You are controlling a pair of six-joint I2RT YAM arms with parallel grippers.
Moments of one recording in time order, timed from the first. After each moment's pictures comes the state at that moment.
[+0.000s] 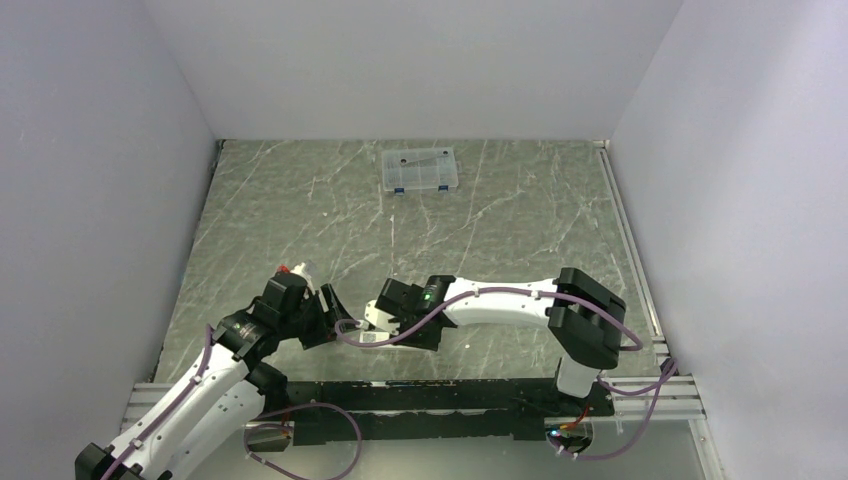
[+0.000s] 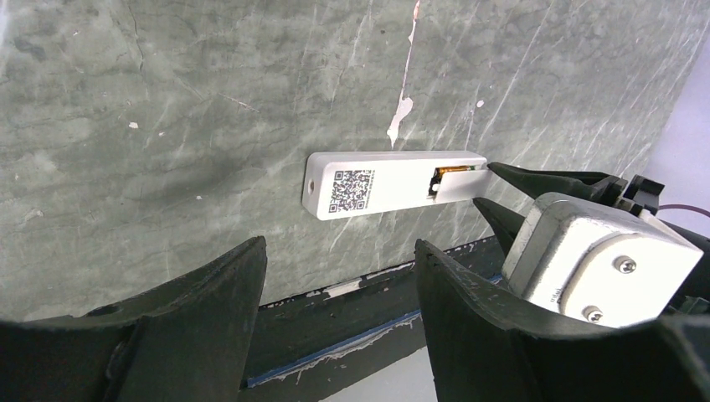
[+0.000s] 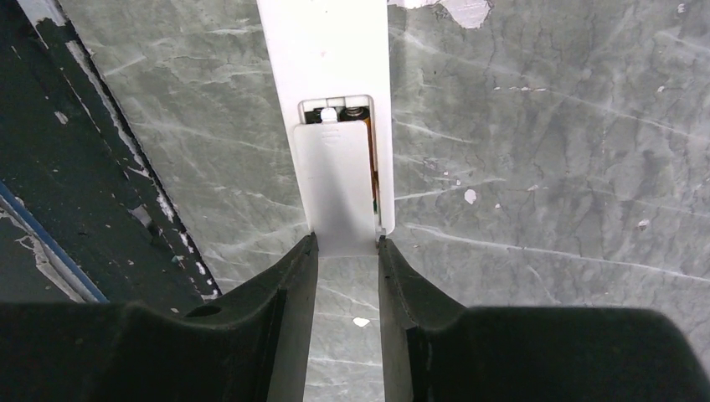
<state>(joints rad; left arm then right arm) -0.50 0.61 0.44 -0.69 0.19 -0.88 1.20 1.72 1.12 -0.72 -0.01 -0.24</state>
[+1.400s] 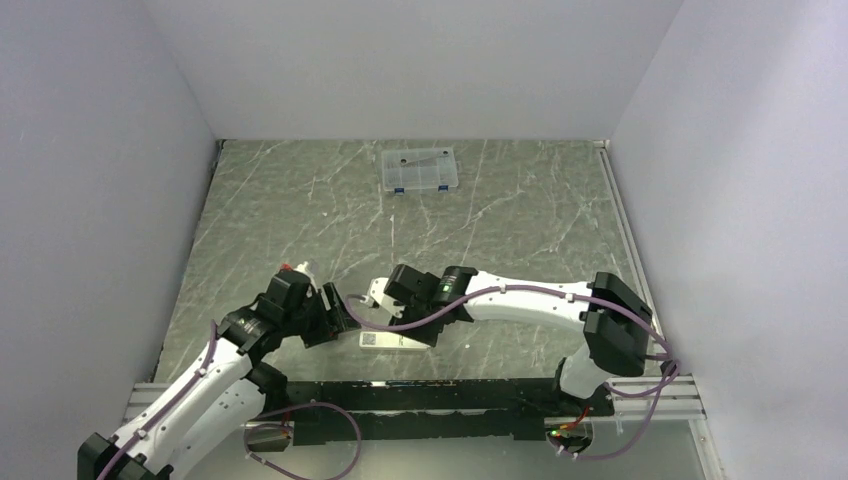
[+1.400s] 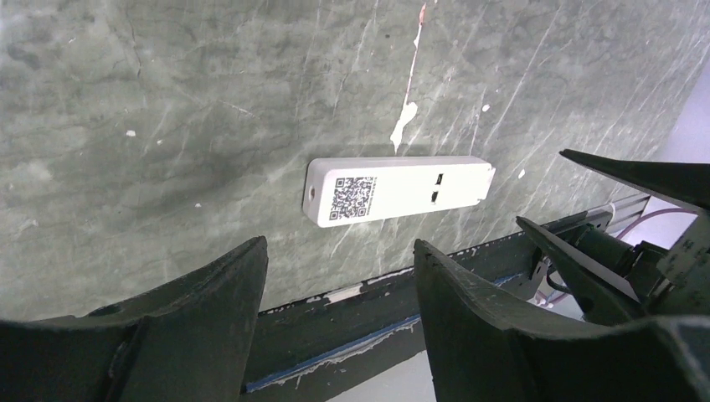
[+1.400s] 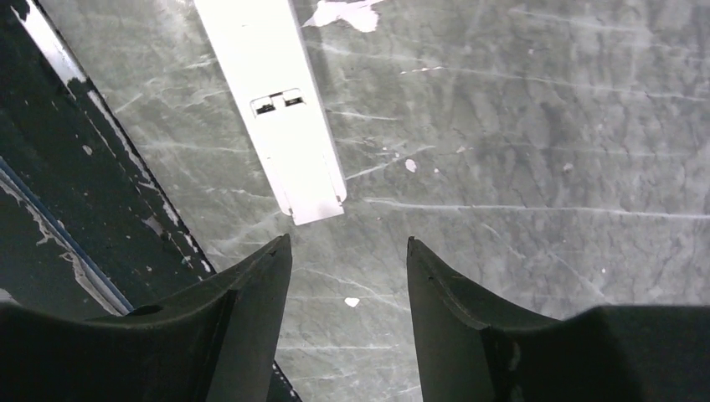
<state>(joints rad) -0.50 0.65 0.44 -0.68 0.19 -0.88 1.17 1.60 1.12 -0.71 0.04 -0.15</state>
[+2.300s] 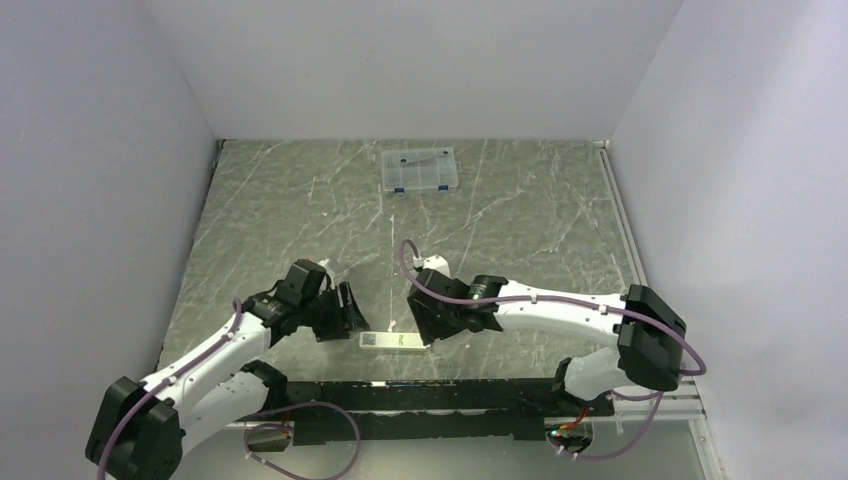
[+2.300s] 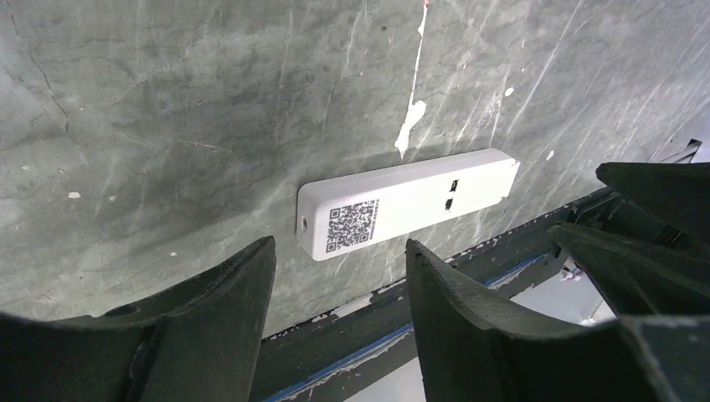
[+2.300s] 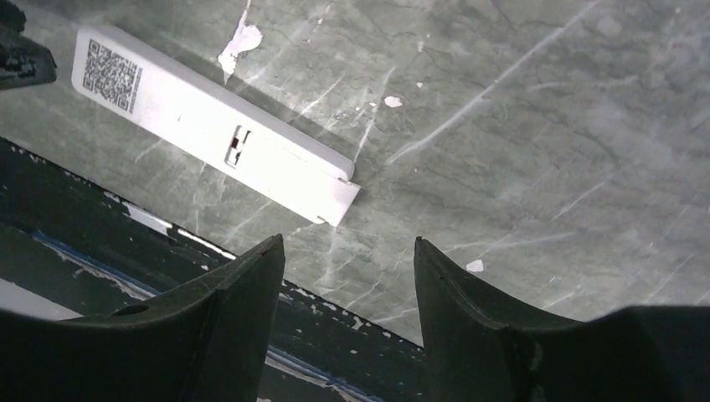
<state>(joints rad) -0.50 0.91 0.44 -0.49 0.29 -0.78 1.14 1.43 0.94 -0.61 0.16 0.66</state>
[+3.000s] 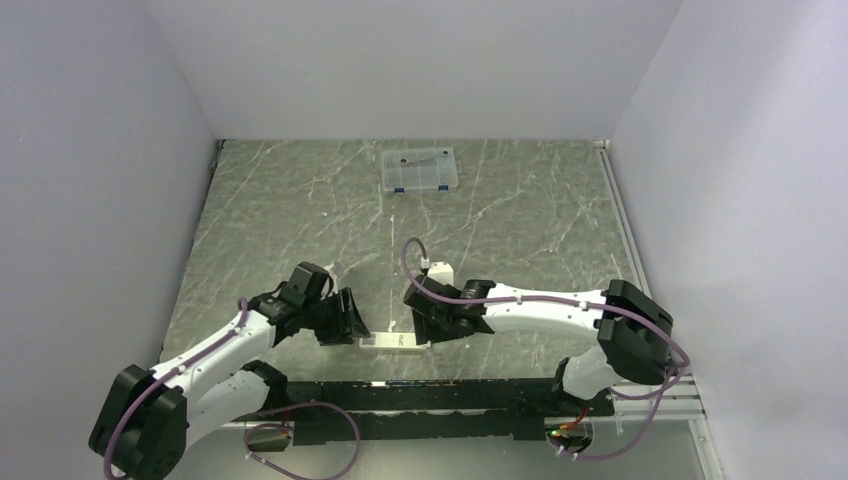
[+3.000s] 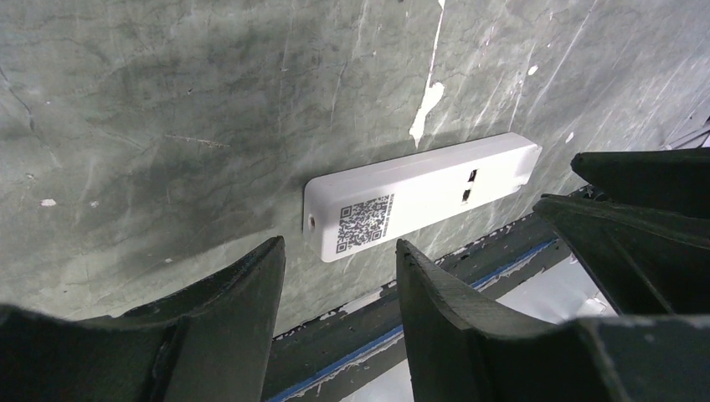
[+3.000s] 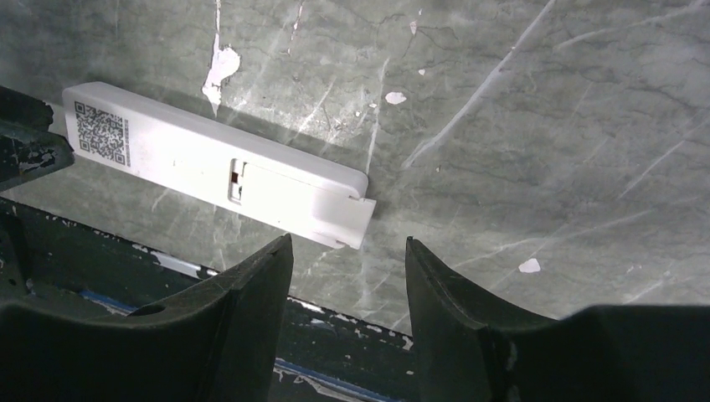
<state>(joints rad) -0.50 0.97 0.41 -0.45 0.34 -0.76 1.15 1.48 0.91 -0.57 0.19 0.94</state>
